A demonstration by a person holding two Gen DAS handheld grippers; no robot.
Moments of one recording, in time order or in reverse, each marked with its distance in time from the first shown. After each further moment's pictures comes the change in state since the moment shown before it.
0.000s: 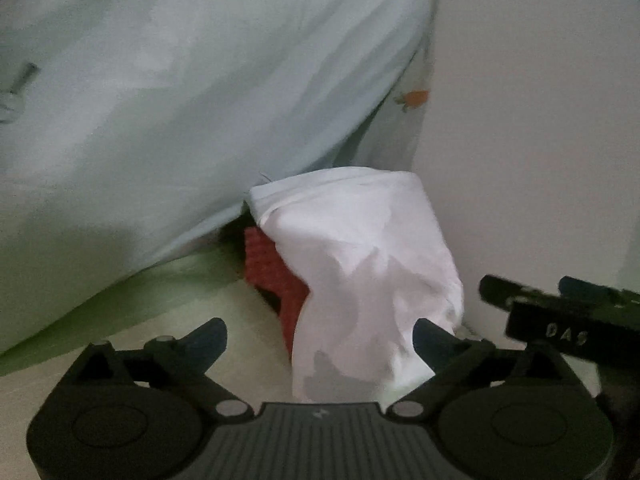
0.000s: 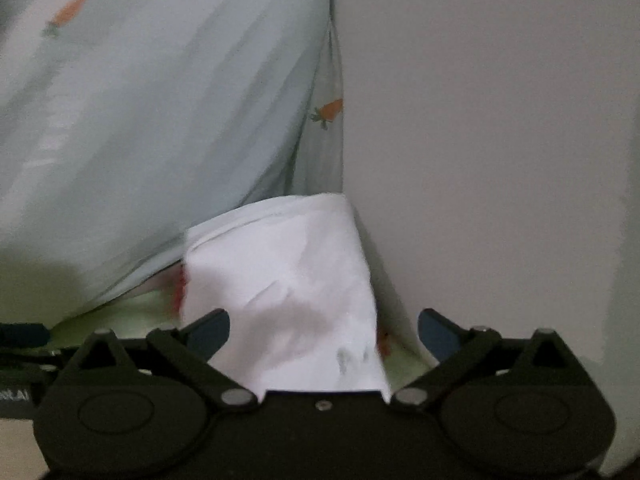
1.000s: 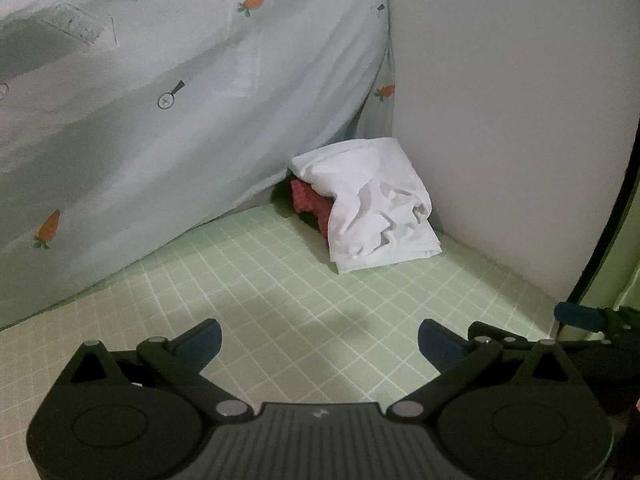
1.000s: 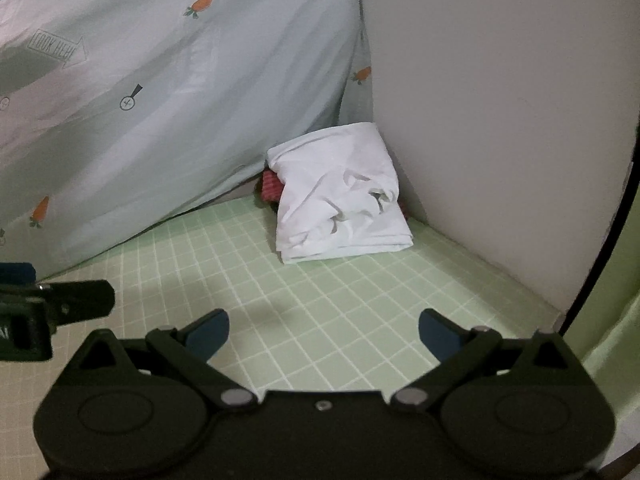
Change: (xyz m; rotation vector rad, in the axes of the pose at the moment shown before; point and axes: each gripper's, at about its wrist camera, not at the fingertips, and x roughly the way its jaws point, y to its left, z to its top) left arm -0.213 -0.010 -0.147 0.092 -0.036 0.096; right arm -0.235 0.019 -0.156 0.010 0.055 0.052
